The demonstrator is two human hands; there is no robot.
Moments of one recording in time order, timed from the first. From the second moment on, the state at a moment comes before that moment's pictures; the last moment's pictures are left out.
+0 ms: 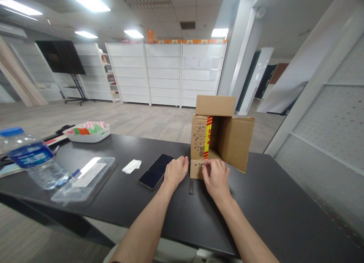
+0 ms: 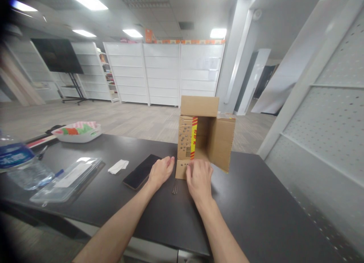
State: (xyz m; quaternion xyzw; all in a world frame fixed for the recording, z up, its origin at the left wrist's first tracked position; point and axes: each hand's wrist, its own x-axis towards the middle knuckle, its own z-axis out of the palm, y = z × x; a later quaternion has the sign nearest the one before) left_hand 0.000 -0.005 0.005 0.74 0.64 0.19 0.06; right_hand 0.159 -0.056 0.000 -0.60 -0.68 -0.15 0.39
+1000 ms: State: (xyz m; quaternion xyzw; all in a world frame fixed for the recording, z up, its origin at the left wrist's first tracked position) left_hand 0.000 -0.005 0.004 0.73 0.65 0.19 0.08; right_hand 0.149 -0.091 0.016 -0.47 -0.83 0.12 0.28
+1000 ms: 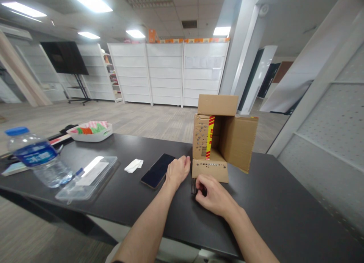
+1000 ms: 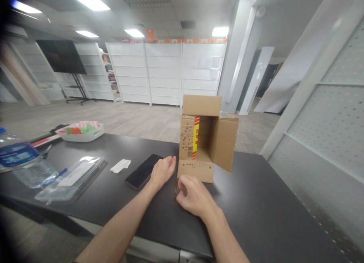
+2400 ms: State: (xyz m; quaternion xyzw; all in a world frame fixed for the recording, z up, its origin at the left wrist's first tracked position) left_hand 0.000 -0.004 0.002 0.74 0.64 0.19 0.06; right_hand 0.142 -0.094 0.018 -0.47 -0.85 0.13 0.22
